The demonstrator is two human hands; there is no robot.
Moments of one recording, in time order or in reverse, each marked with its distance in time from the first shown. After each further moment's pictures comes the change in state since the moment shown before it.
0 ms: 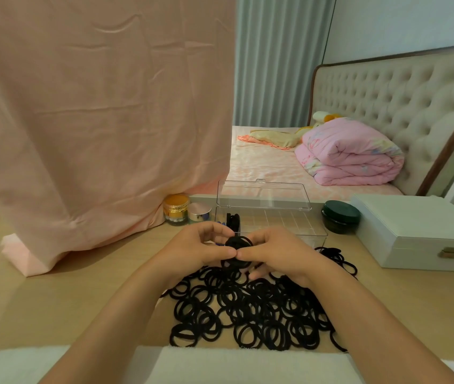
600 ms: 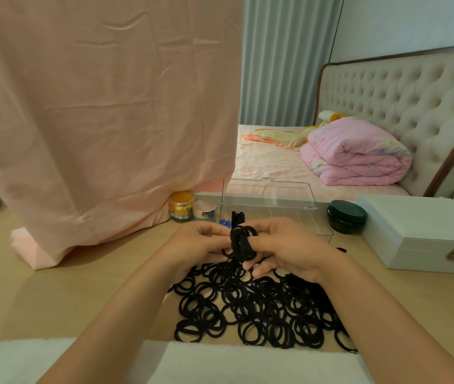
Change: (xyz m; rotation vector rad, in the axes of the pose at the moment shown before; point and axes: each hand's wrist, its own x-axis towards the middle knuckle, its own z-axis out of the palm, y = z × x) left_hand 0.004 -0.002 -0.002 -0.139 0.089 -0.133; right_hand -0.010 -0.013 -0.003 0.168 -0.099 -0.058
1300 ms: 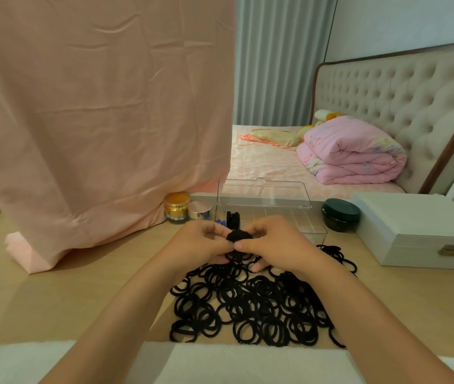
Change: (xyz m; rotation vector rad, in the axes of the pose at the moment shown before) left_hand -0.009 0.013 0.015 0.174 -0.009 0.009; right_hand 0.007 0.006 0.004 -0.368 0.219 -0.052
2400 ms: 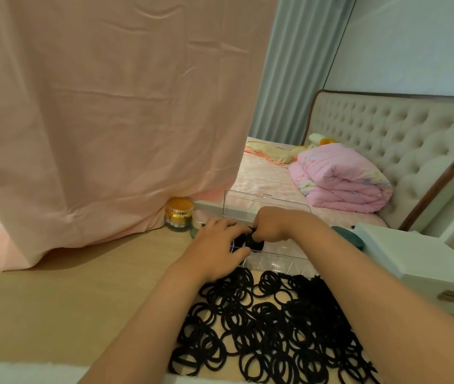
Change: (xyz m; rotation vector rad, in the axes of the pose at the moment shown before) left_hand 0.073 -0.030 -0.002 0.758 0.143 0.487; right_hand 0.117 -0.037 -0.020 -1.046 -0.188 0.203
